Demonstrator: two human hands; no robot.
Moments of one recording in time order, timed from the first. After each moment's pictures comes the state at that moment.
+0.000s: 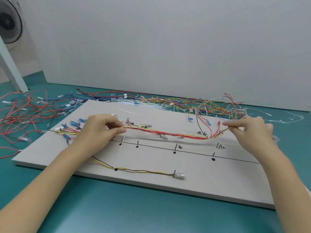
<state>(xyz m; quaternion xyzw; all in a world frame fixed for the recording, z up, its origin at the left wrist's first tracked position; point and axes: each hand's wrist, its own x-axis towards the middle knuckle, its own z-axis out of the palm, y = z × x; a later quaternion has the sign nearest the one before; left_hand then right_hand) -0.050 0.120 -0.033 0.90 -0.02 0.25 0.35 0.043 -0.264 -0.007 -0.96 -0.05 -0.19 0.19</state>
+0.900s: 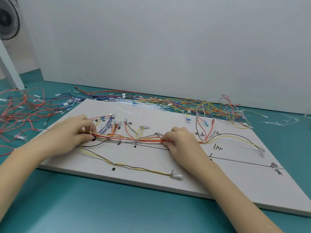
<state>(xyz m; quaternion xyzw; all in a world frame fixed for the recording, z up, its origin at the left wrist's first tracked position) -0.066 0.202 -0.038 0.97 -0.03 0.11 0.19 0.003 -0.136 -0.043 -0.92 -0.31 -0.11 0.20</state>
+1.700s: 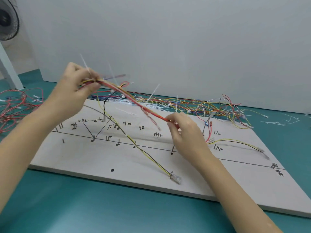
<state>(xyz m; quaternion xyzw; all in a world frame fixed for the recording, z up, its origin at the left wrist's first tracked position) -0.040 0.160 0.044 0.88 -0.03 0.36 0.30 0.003 -0.135 -0.022 -0.88 -0.29 -0.19 0.34</state>
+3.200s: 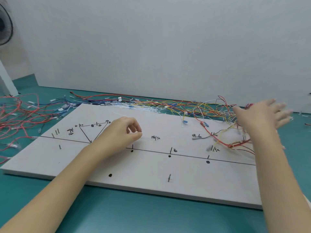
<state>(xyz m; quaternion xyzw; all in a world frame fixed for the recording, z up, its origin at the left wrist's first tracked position) -0.015 0.079 -0.037 0.92 -0.02 0.13 0.36 0.073 -0.262 0.036 -0.93 0.24 -0.21 0.20</state>
